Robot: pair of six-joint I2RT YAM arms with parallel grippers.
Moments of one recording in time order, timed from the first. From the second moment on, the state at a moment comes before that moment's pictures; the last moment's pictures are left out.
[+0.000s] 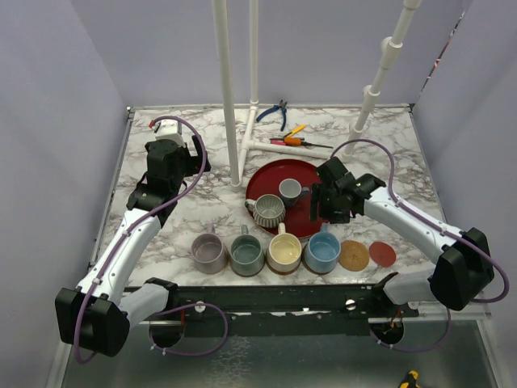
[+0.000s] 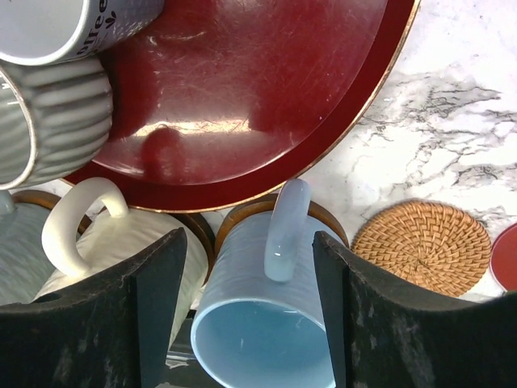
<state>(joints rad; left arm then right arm) -0.26 1.07 0.92 -0.17 -0.21 -0.26 0.61 1.35 1.03 -0.84 0.11 0.64</state>
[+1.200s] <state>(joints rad) -0.26 1.07 0.92 -0.17 -0.21 -0.26 0.61 1.39 1.03 -0.79 0.03 0.59</state>
